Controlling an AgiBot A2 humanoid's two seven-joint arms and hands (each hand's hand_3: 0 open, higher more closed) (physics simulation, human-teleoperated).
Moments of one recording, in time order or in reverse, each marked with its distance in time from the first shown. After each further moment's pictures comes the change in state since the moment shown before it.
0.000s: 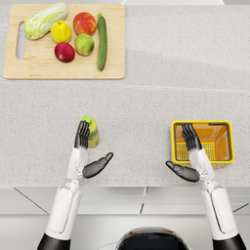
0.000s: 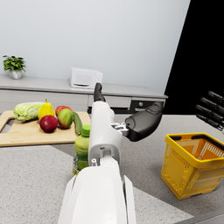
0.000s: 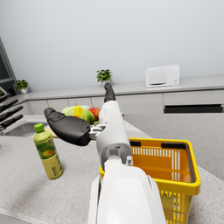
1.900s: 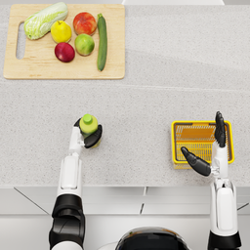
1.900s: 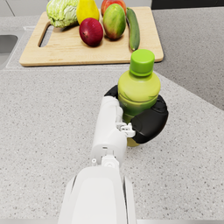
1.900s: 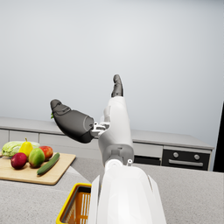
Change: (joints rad) left arm 0.485 0.225 -0.019 1.217 0.381 -0.139 -0.104; right arm 0.100 -0.112 -0.193 0.099 0.380 -0.100 0.101
